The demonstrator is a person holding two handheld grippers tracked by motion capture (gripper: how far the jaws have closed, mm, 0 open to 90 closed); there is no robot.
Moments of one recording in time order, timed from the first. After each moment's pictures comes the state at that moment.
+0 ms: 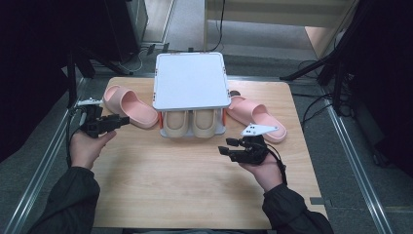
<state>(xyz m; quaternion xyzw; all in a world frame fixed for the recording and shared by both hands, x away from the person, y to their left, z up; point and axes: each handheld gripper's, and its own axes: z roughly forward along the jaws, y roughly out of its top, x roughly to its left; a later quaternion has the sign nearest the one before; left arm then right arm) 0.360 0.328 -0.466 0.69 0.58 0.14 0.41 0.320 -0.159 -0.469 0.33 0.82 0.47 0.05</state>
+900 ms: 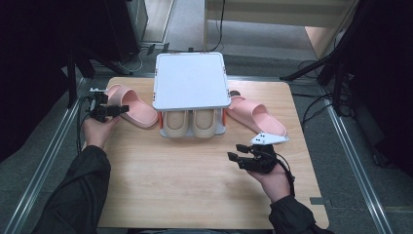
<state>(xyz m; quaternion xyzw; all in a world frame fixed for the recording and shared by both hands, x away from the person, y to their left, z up) 0.436 0.345 -0.505 0.65 0.64 0.16 0.37 0.298 -0.183 -0.476 0.37 0.80 0.46 0.08</state>
